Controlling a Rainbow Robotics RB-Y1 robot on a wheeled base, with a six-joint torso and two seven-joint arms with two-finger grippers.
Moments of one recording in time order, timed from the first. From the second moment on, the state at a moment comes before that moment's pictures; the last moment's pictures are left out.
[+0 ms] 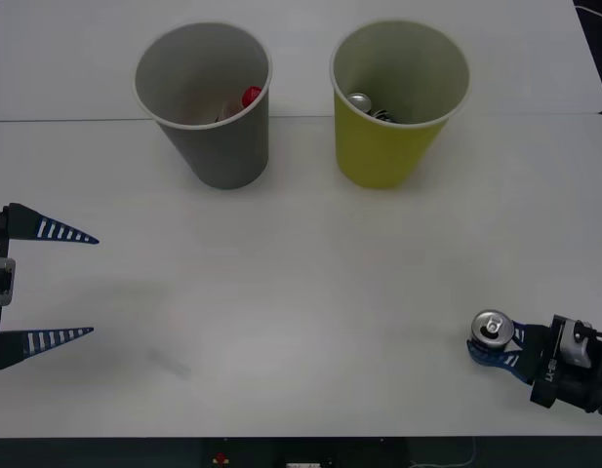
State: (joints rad) right arm 0.13 -0.60 -0.12 -1.24 1.07 -1.28 0.52; left arm 0.26 1.13 0.26 -2.01 -1.31 -1.13 -0.09
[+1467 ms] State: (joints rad) right arm 0.35 -1.05 -0.19 -2.20 1.09 -0.78 -0.69; left arm 0.26 1.13 0.26 -2.01 -1.31 -1.13 -0.09
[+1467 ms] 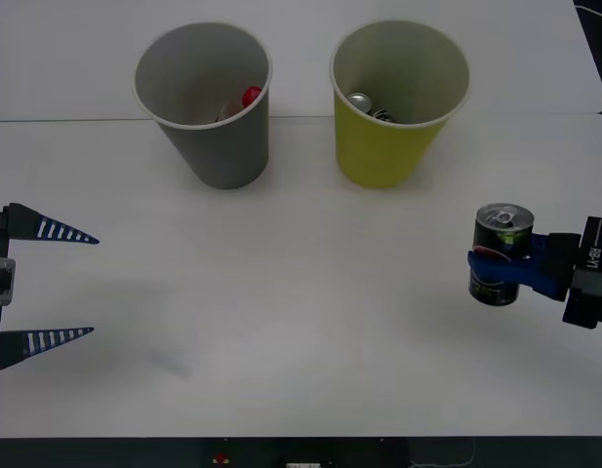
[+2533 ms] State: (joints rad) right arm -0.14 -1.06 -0.31 -2.11 1.48 -1.10 -1.41; left arm 0.26 1.13 0.26 -2.01 -1.31 -1.13 -0.09
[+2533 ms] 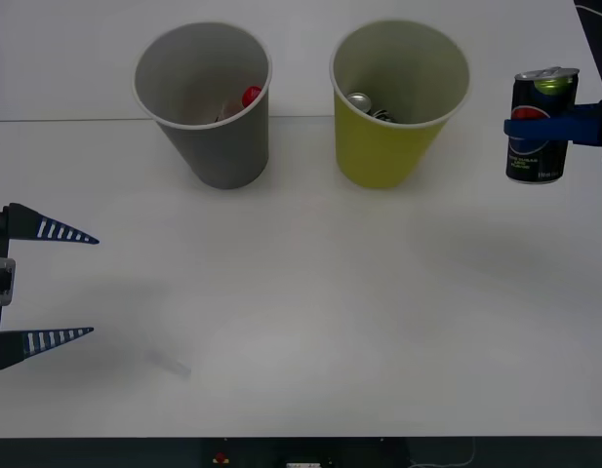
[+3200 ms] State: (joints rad) right arm -0.72 -1.03 0.07 -1.71 1.65 -1.17 -1.39; left arm 0.26 1.13 0.26 -2.01 -1.31 -1.13 -0.09
